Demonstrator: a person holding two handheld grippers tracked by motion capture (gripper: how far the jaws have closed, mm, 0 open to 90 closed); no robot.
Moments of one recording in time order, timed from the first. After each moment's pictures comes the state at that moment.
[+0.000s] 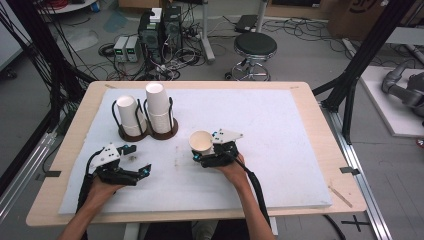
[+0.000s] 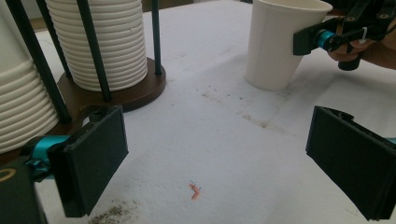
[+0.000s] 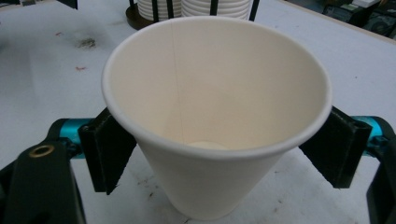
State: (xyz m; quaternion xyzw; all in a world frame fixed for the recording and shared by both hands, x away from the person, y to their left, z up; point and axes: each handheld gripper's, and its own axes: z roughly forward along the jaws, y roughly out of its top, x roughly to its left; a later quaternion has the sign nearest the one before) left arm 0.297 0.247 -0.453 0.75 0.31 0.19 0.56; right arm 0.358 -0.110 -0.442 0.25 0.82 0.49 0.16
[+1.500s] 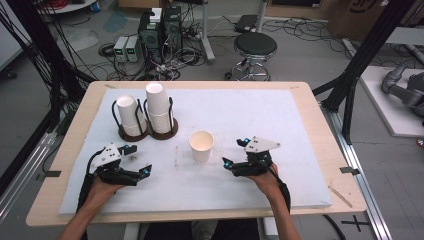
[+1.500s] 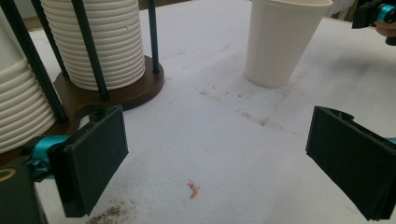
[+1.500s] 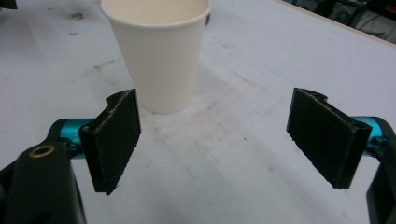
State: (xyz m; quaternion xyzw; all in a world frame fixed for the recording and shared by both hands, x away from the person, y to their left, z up) left arm 0.297 0.247 -0.453 0.75 0.31 0.18 0.55; right arm 0.321 -0.199 -0.423 0.28 0.82 0.47 0.19
